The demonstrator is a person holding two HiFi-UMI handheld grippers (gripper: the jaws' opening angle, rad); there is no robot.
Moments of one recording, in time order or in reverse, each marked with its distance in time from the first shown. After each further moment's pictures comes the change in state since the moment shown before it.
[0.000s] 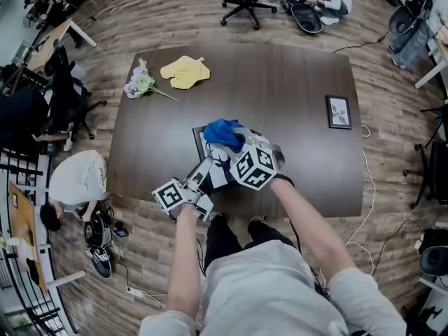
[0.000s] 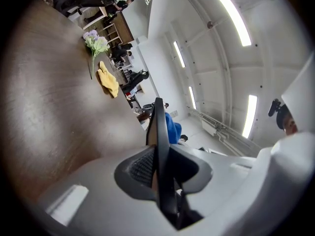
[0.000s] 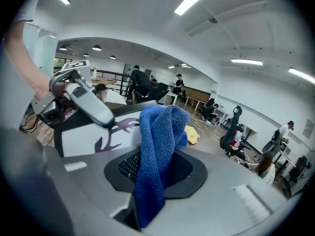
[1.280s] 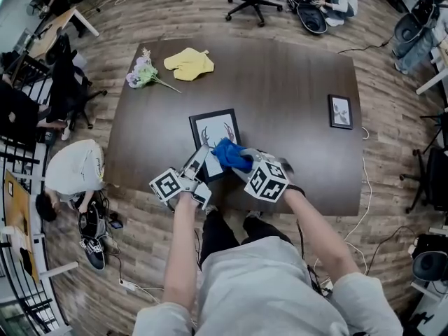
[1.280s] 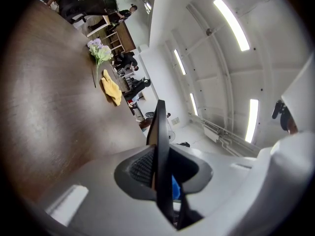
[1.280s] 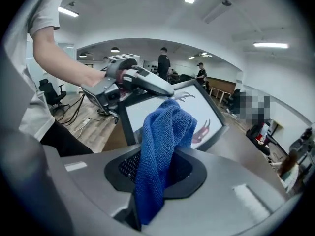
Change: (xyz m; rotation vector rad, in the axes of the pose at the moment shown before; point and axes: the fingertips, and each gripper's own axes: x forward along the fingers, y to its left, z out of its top) left arm -0.007 0.012 0.017 -0.015 -0.097 0.025; right arm -0.032 0.089 -0.056 -0.025 0.081 0.300
